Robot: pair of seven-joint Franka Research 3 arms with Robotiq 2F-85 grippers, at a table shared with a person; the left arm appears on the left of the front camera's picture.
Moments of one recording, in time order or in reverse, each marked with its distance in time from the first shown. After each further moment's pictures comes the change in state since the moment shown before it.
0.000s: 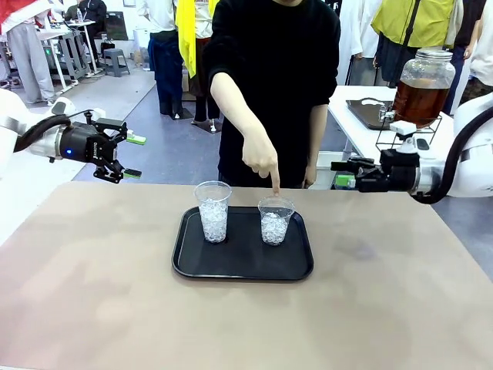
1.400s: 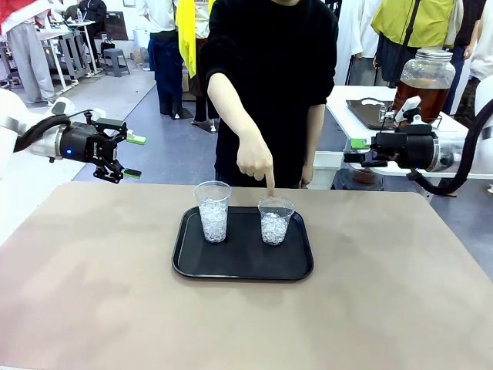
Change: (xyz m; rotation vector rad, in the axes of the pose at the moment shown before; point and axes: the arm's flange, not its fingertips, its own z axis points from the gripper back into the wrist) left arm 0.000 0.000 0.000 0.000 0.000 0.000; right arm 0.057 -0.004 0.029 -0.046 0.006 -0.672
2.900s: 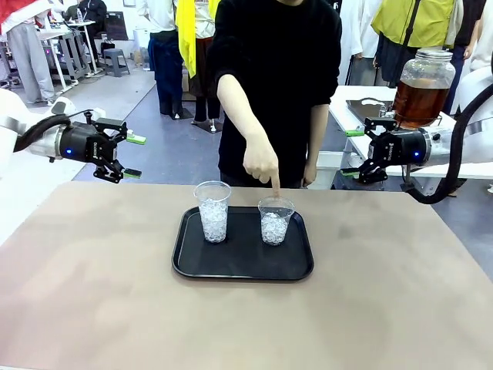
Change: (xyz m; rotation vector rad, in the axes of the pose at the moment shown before) left arm 0.000 0.000 0.000 0.000 0.000 -0.001; right arm 0.020 -0.020 -0.011 0.066 0.217 -0.868
